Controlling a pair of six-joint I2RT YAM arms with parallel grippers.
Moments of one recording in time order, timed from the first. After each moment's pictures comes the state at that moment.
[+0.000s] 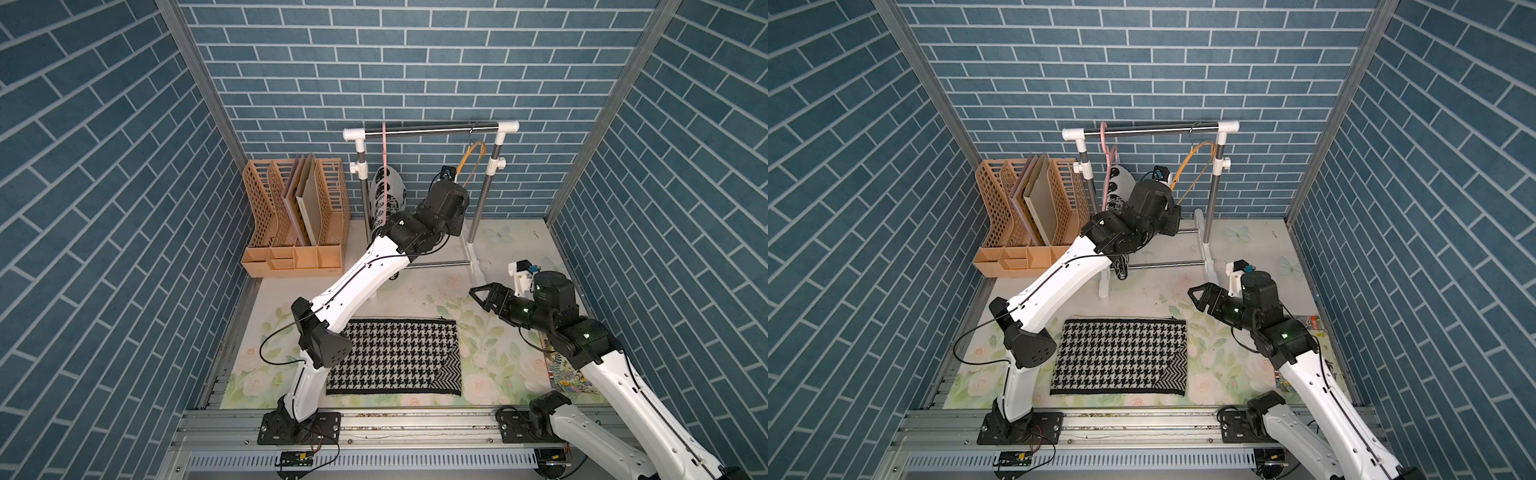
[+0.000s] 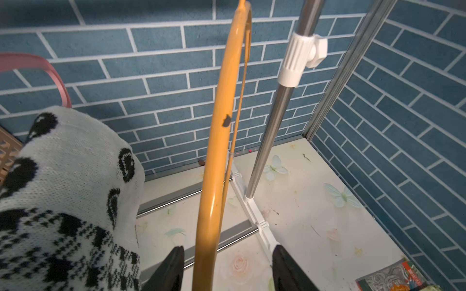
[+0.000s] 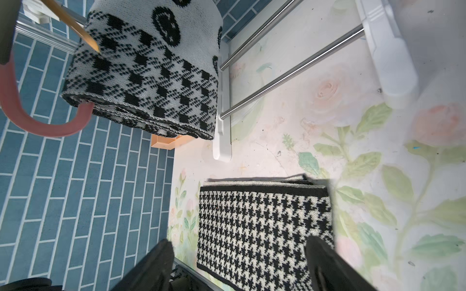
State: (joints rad) left arm -0.85 2.07 2.42 -0.84 -0.41 -0.30; right arm 0.44 0.81 0.84 -0.60 -0.34 0.81
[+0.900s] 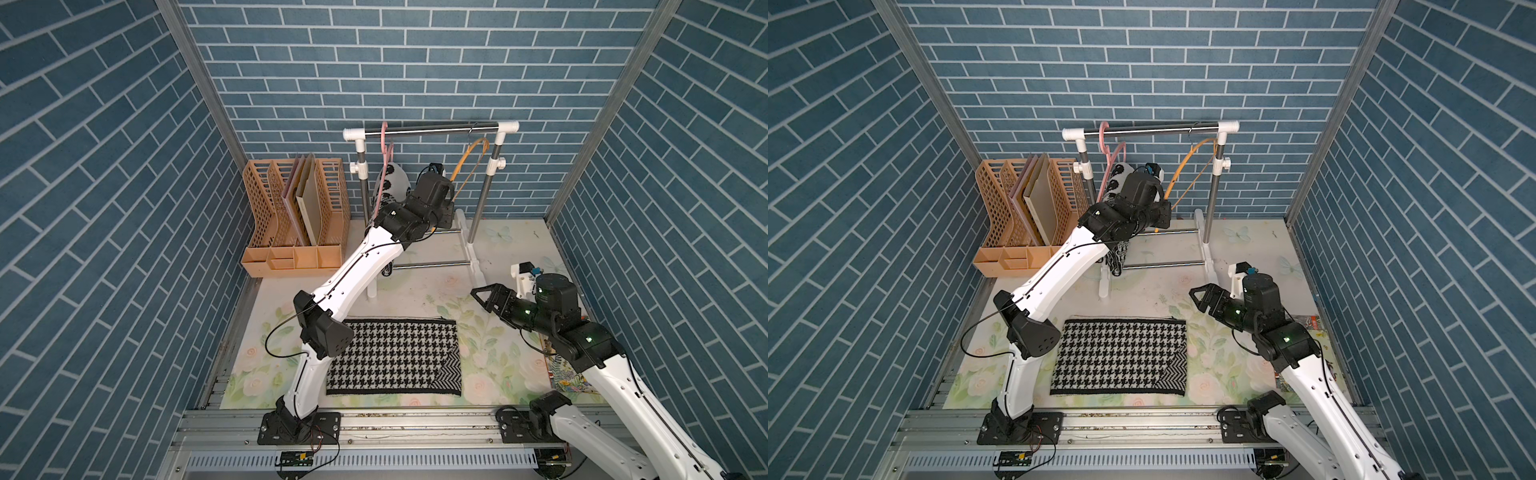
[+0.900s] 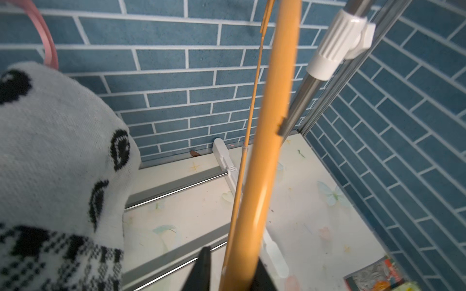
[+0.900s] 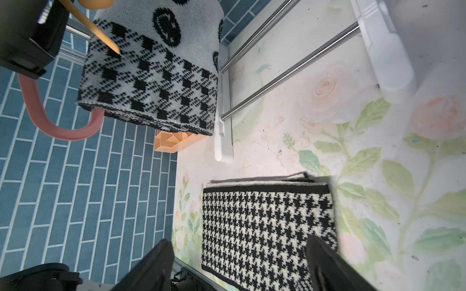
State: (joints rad) left arm -0.75 2.12 2.47 -0.85 -0.23 -0.35; right arm 0.44 0.79 0.83 -0.60 -0.34 0.84
